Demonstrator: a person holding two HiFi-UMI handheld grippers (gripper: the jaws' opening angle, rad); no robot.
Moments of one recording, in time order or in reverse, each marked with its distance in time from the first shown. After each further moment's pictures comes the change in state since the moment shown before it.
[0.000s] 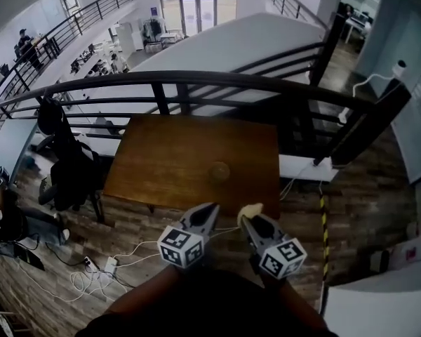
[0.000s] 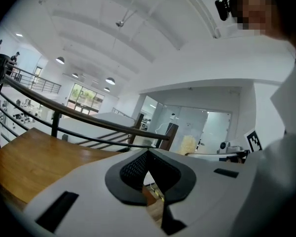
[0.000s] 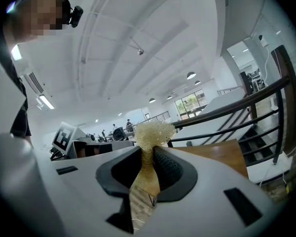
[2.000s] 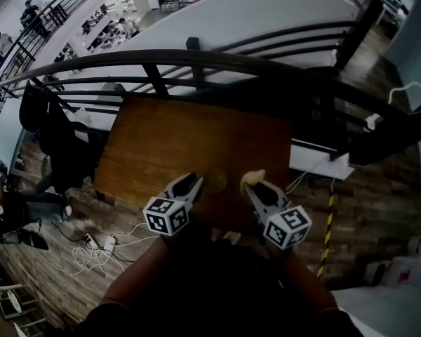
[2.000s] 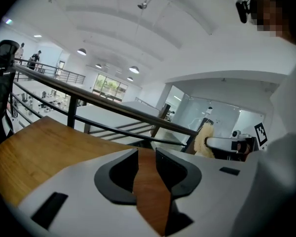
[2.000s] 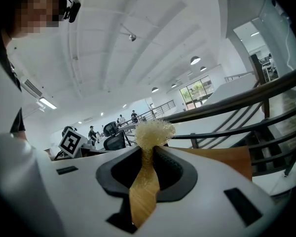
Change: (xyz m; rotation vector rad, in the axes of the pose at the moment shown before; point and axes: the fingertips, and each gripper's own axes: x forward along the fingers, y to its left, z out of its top) left arm 0.170 0.184 0.007 -0.151 0.124 0.245; right arm 0.167 -0.199 0.050 0.028 0.137 0.086
